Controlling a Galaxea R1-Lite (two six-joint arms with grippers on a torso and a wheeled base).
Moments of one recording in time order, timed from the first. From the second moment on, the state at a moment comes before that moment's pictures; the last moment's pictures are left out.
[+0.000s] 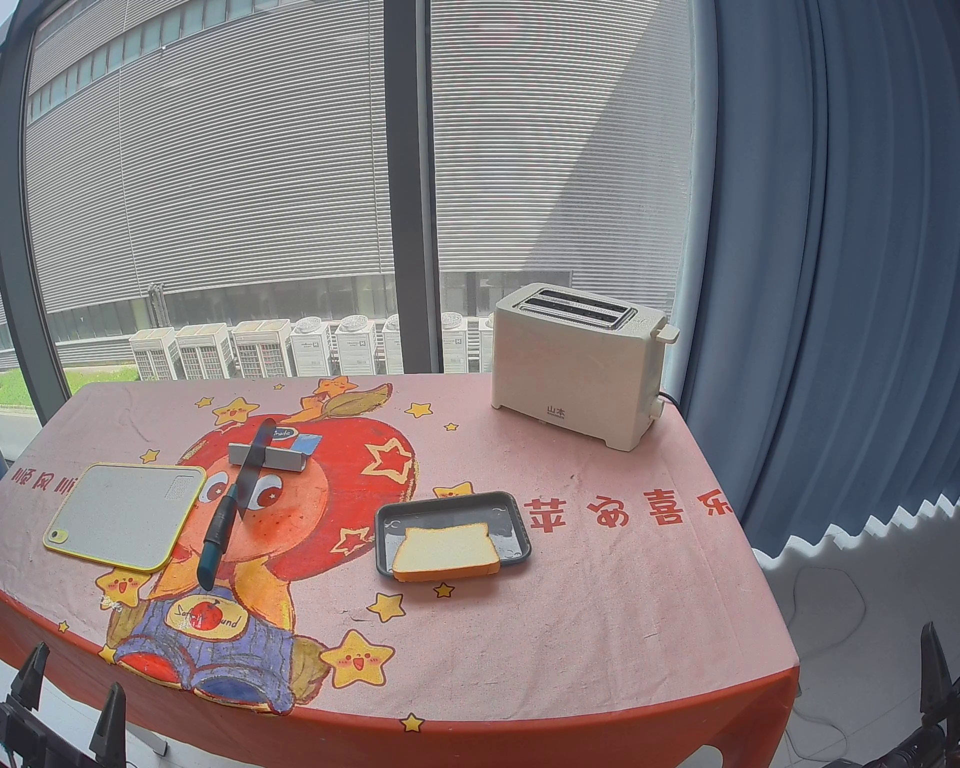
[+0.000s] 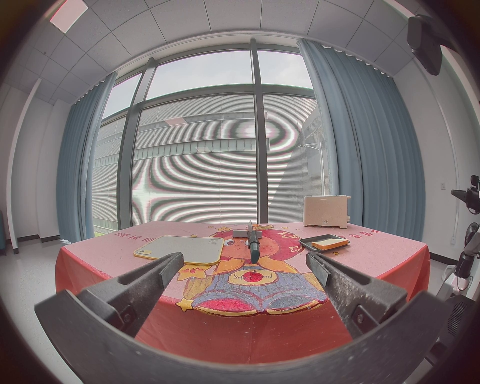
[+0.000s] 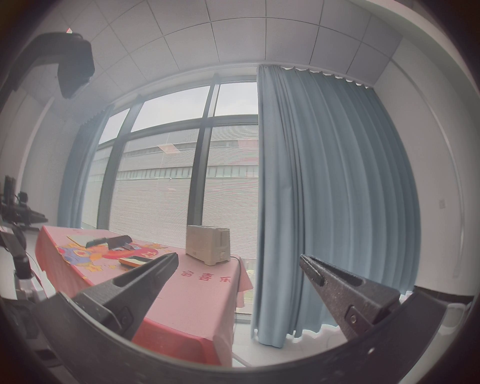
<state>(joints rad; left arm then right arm) -0.01 0.02 -0.02 0.00 0.00 0.00 0.00 0.02 -0.03 -0.14 0.09 -0.03</state>
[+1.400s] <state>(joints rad) -0.01 0.02 -0.02 0.00 0.00 0.00 0.01 0.23 -0.12 -0.03 0.59 0.09</state>
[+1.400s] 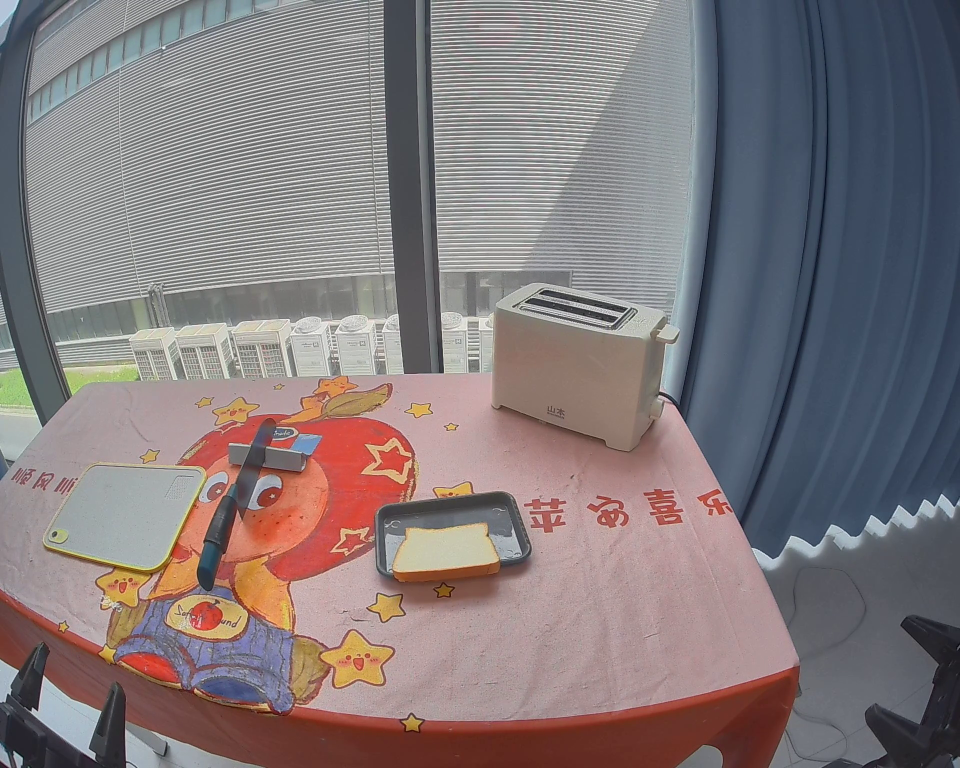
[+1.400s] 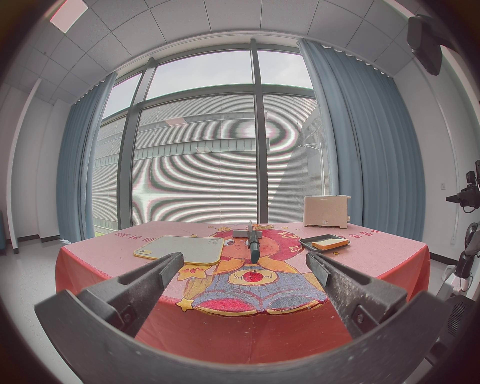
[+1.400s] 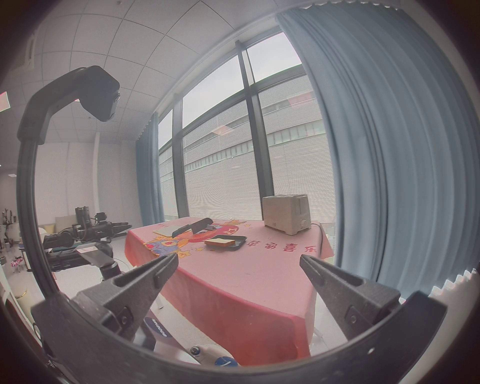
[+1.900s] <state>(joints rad) -0.01 0.02 -0.02 0.00 0.00 0.00 0.07 0.33 -0.14 -0.05 0.62 0.09</state>
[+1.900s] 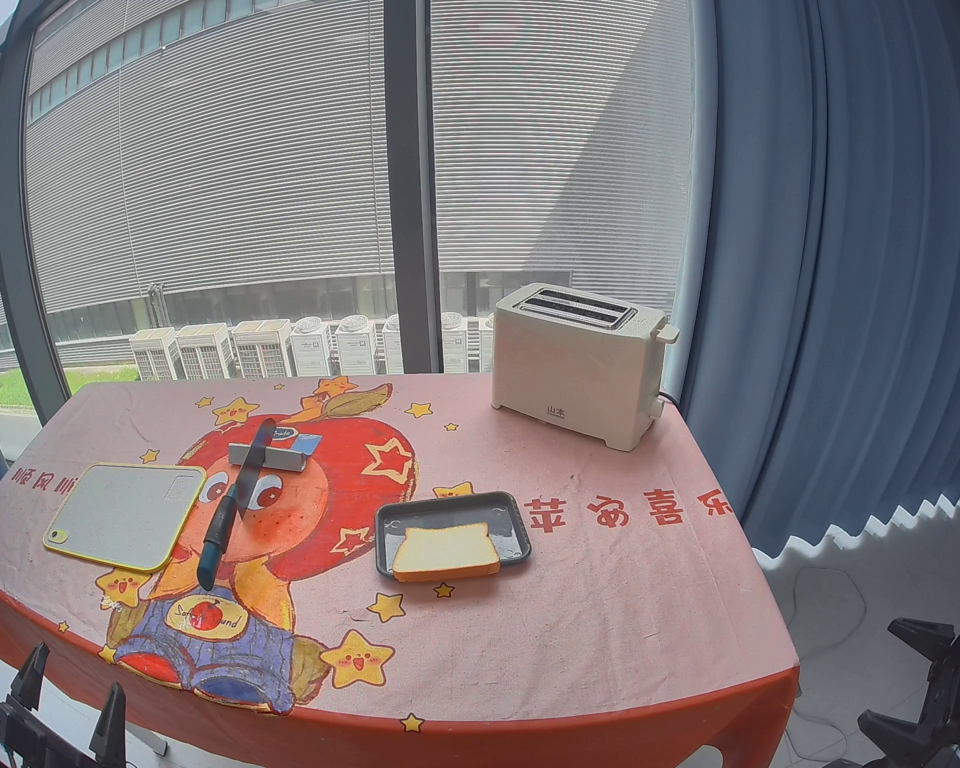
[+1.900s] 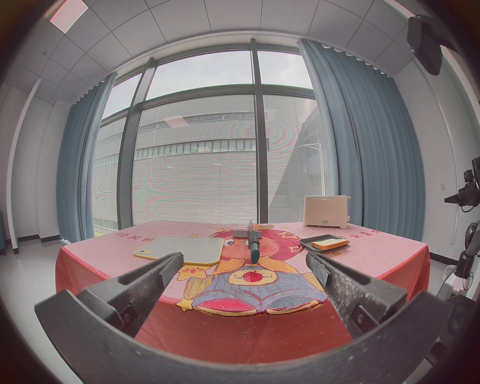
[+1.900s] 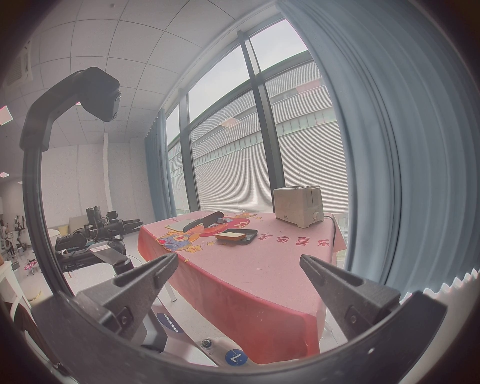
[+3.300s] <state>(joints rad) -0.01 0.02 -0.02 0.00 0.00 0.00 0.27 0.63 -0.18 -0.19 0.62 0.06</state>
